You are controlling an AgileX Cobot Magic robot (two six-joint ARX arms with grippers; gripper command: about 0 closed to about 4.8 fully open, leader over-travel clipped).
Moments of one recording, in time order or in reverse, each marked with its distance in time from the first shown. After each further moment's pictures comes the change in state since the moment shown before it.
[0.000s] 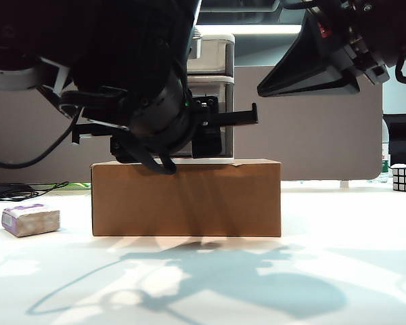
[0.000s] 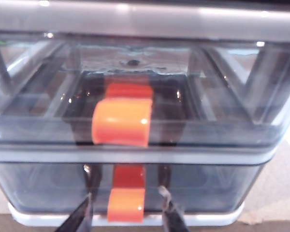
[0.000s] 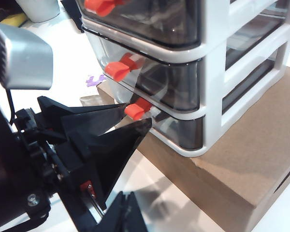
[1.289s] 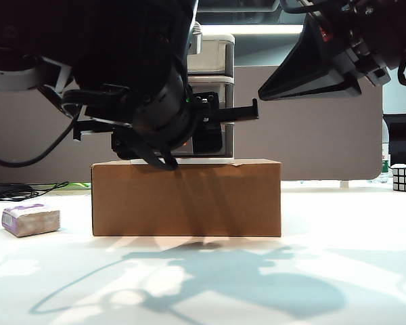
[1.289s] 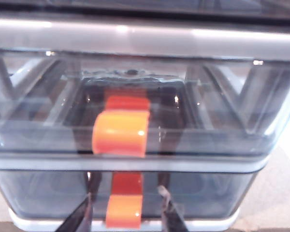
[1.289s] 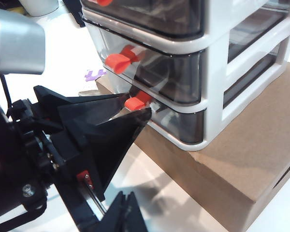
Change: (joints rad) left arm 0.000 0.001 0.000 0.034 0.002 0.023; right arm 0.000 0.000 0.000 -0.016 0.000 -0.014
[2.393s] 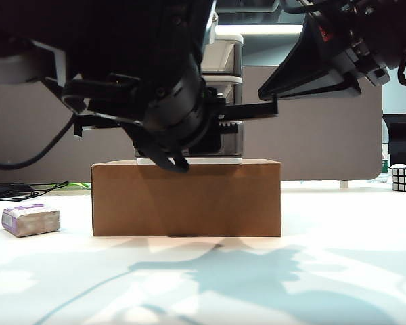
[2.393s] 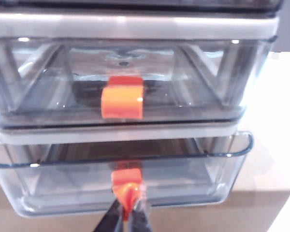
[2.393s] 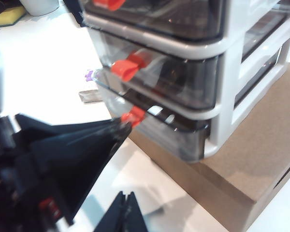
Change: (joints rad) left arm -0.100 0.002 -0.005 -0.006 -0.101 -0.001; right arm 0.000 0.000 0.000 0.000 0.000 -0.003
